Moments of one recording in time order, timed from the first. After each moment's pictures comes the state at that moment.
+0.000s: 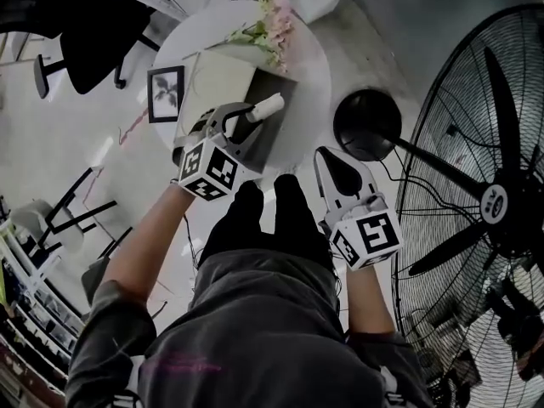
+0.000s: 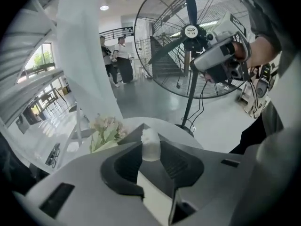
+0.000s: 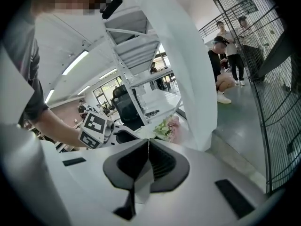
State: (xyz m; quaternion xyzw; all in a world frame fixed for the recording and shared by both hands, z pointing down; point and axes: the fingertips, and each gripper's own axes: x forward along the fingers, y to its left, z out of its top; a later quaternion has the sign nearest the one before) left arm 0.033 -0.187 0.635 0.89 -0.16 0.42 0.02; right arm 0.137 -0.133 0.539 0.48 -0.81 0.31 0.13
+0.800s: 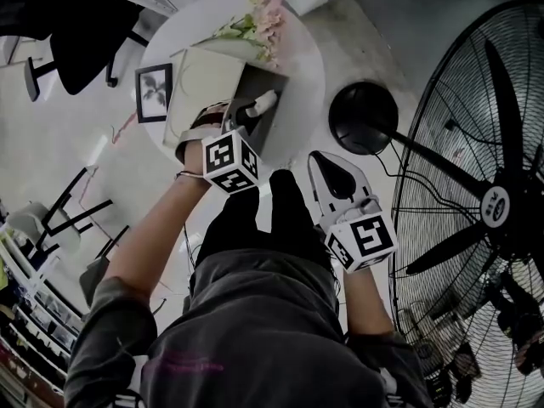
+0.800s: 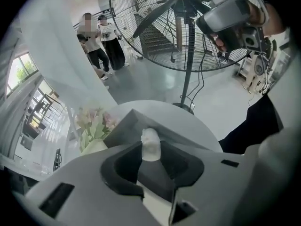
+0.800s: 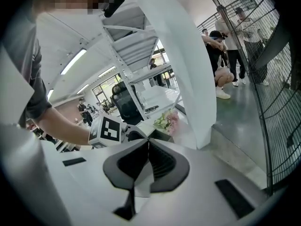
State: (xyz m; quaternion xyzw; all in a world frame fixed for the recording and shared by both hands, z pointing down) left arm 0.051 -0.182 0.691 0.83 -0.12 0.54 -0.03; right arm 0.140 -0.121 0.558 0.48 -0.81 0.33 0.14
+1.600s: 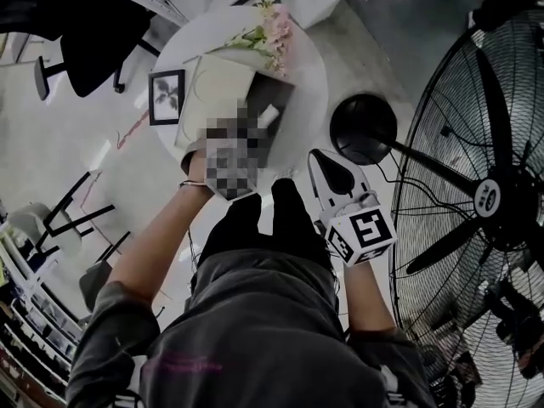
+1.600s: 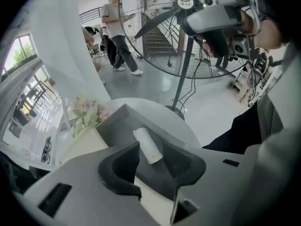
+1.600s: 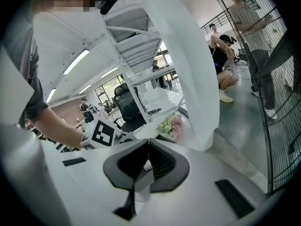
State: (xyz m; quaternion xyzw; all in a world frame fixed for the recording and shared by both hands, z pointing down) left arm 0.035 -0.152 0.677 0.84 -0.09 0.54 0.04; right arm 0.128 -0.130 0.539 0.47 -0.81 0.31 0.13
